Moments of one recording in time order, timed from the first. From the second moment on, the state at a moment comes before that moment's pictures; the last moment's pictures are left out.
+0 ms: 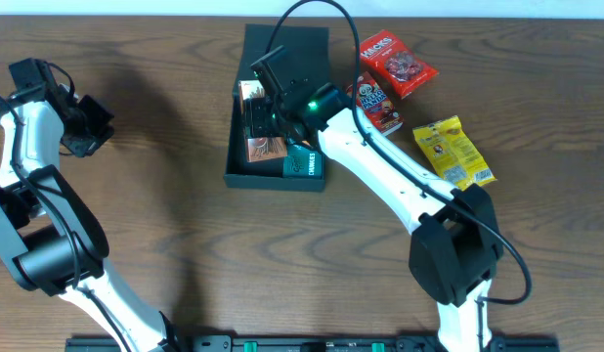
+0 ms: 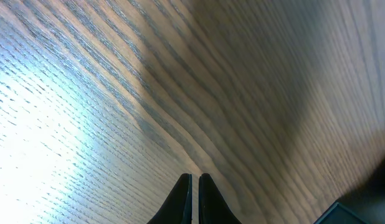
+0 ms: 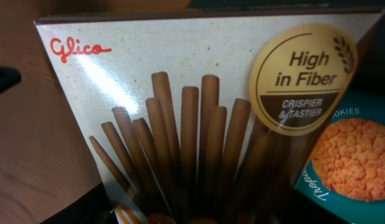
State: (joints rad) left arm 0.44 2.03 1.56 -0.79 0.29 -0.45; right arm 0.68 2.07 1.82 -0.70 -0.10 0.60
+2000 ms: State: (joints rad) left arm 0.36 2.03 1.56 -0.81 0.29 -0.45; right arm 0.18 2.31 1.99 -0.94 0.05 -0.27
